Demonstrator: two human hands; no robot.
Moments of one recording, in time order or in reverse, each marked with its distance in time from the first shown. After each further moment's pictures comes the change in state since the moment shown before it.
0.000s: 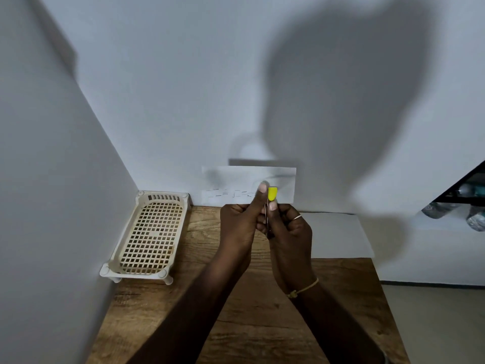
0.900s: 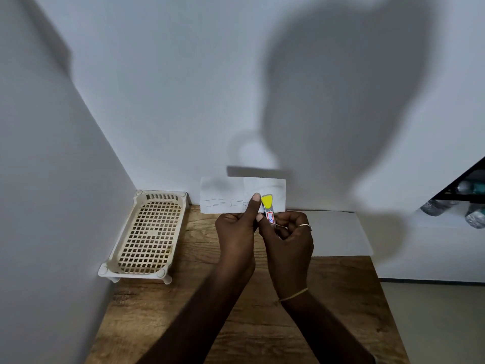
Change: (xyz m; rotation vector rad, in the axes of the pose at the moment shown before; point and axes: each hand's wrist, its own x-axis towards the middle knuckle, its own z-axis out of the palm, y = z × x) left_hand -0.007 -0.021 0.000 -0.146 0.190 -0.045; right_hand -0.007 0.017 -0.007 -0.352 0.267 -0.159
